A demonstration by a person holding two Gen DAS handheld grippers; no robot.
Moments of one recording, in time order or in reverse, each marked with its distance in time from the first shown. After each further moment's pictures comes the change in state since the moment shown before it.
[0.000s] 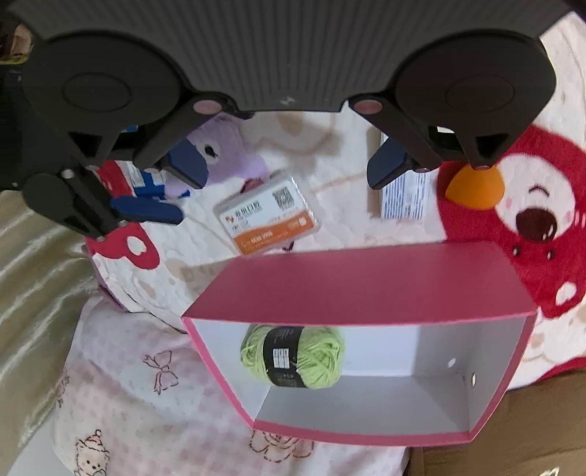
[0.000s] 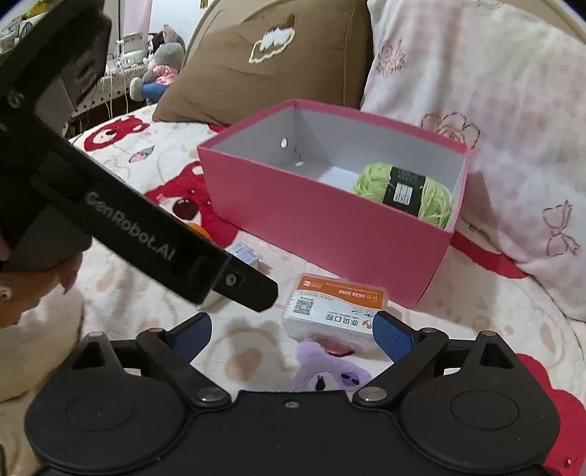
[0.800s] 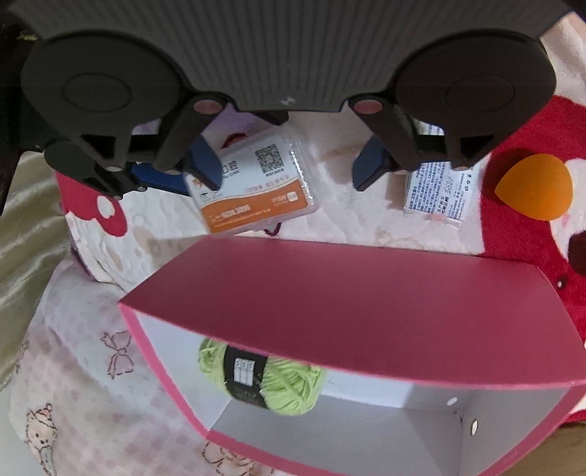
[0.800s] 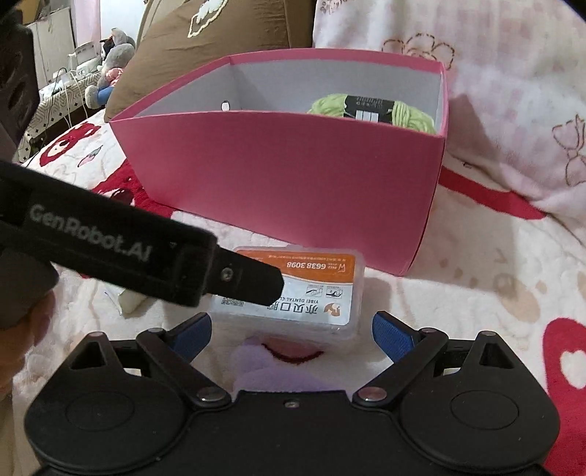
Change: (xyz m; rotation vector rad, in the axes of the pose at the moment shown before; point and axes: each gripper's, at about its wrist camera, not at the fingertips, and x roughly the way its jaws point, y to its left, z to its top) left arm 0.073 0.019 -0.002 -0.157 -0.032 -0.021; right arm 0.075 -0.045 -0.018 0.157 0.042 -0.009
